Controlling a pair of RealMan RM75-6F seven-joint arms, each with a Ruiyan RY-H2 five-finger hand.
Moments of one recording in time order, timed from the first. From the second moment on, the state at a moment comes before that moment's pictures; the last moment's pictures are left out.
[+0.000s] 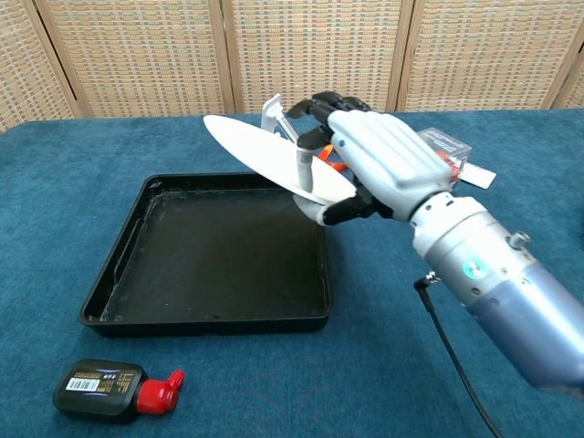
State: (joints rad) left arm -0.10 -1.09 -0.06 -1.62 1.44 1.45 0.02; right arm 0.64 -2.04 0.25 -1.10 -1.63 1.36 -0.14
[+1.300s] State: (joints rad) left arm -0.11 -1.08 -0.07 -1.59 1.39 1.41 -0.04; right arm 0.84 -2.26 0.31 -0.88 -1.55 1.29 -0.09
